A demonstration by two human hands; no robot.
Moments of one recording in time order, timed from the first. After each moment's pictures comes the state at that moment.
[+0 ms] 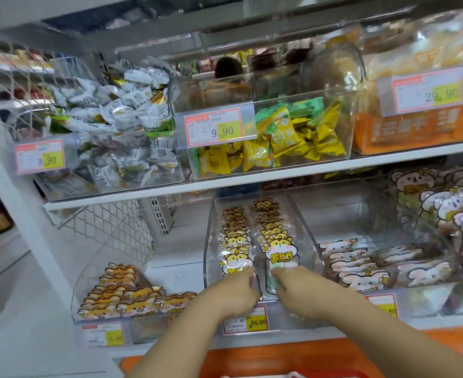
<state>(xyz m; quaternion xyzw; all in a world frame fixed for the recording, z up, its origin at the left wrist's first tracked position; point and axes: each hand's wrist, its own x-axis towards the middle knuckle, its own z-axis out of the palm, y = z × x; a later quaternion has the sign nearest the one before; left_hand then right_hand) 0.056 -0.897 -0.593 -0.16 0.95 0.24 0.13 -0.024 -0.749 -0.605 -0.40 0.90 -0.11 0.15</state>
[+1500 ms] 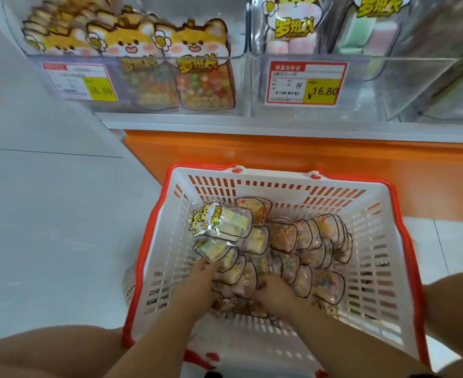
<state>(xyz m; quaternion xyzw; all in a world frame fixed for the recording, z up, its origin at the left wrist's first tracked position) 0.329 -0.861 -0.935 -0.32 0.84 0.33 0.29 0.200 -0.699 -0.928 -0.15 0.79 -0.23 0.54</state>
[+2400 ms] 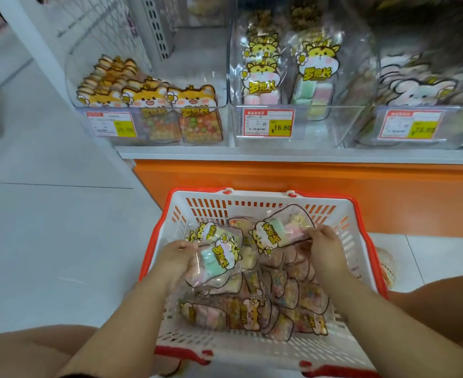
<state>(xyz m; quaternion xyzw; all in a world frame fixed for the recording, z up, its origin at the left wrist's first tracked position) 0.285 -0.901 -0.826 -0.54 0.57 0.61 0.03 0.106 -0.669 -0.831 0.12 0.73 -0.62 0.25</state>
